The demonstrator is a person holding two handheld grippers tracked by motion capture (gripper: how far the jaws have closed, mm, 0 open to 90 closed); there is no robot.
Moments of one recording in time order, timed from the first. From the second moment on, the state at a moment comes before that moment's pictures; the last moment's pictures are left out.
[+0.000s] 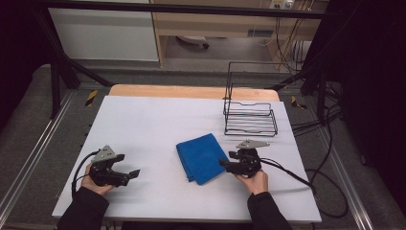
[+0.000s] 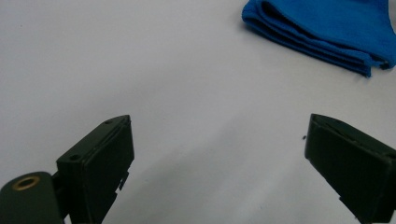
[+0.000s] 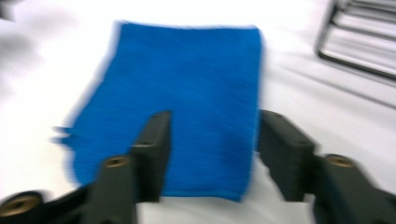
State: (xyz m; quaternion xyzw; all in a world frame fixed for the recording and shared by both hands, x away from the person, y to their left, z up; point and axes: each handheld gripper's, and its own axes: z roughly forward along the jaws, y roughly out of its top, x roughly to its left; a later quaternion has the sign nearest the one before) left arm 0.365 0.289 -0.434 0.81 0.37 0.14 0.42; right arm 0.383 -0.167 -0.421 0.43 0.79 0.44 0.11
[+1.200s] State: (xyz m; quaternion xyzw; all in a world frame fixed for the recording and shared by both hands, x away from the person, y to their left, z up) left arm 0.365 0.288 -0.434 0.82 0.37 0.14 0.42; right arm 0.361 -0.082 -0.428 0.30 0.86 0.42 0.06
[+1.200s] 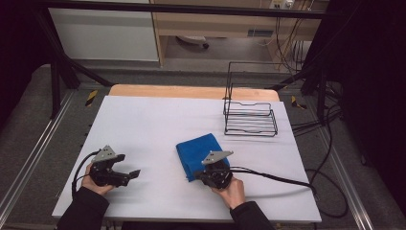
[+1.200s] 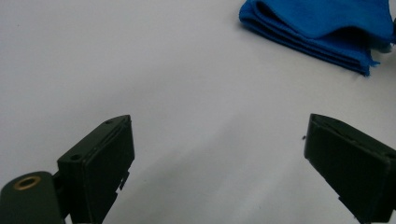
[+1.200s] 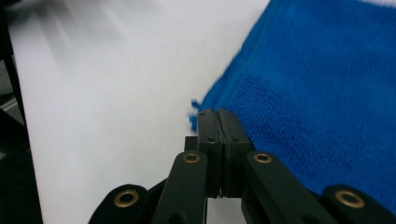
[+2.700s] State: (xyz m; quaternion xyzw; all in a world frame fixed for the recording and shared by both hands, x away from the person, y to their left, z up) left arm 0.364 0.288 -0.434 0.82 0.37 0.14 0.42; right arm 0.357 -0.052 -0.450 0.28 0.88 0.35 0.15
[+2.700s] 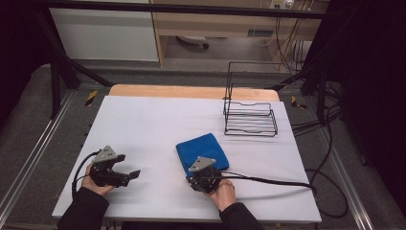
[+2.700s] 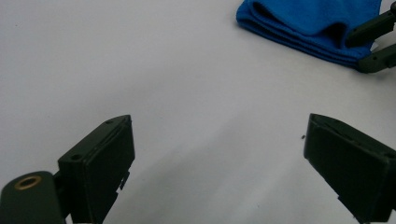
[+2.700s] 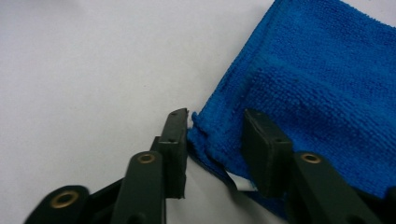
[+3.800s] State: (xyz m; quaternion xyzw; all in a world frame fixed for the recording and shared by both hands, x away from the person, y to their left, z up) left arm 0.365 0.288 -0.434 0.82 0.37 0.13 0.42; right arm 0.344 -0.012 -0.435 0.30 0.87 0.39 0.01
